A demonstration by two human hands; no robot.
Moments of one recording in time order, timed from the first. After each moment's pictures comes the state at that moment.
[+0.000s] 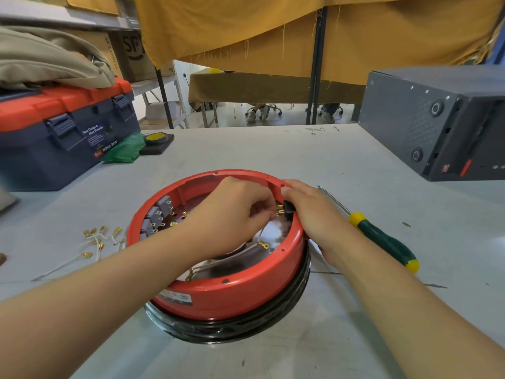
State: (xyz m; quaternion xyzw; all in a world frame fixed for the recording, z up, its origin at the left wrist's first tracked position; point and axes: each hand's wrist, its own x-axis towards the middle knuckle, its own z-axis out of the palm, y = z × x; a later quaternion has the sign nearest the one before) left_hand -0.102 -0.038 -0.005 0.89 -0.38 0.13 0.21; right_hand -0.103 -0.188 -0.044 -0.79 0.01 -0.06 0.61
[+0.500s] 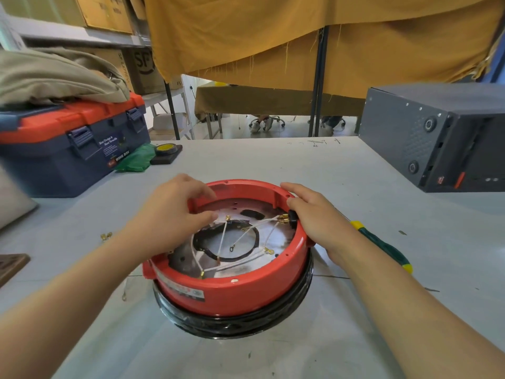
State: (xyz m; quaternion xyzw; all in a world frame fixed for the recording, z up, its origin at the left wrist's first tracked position) left_hand -0.100 0.031 0.005 0.95 -0.18 0.14 0.21; right_hand -0.105 -0.195 -0.036 -0.83 0.00 -0.05 0.56
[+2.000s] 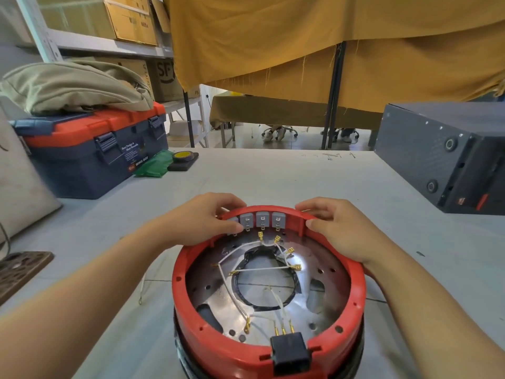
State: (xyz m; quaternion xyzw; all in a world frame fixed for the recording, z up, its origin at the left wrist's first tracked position) left_hand -0.076 0.032 0.005 0.92 -0.22 -0.07 0.32; right_hand -0.111 -0.210 -0.021 -0.85 -0.04 -0.04 0.52
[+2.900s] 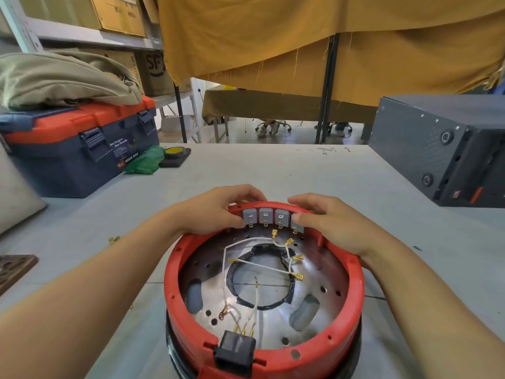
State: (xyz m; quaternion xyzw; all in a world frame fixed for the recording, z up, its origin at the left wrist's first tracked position) left_hand -0.051 0.013 0.002 0.89 -0.31 -0.11 0.31; right_hand -0.105 -0.209 -0.019 -0.85 -0.05 0.02 0.52
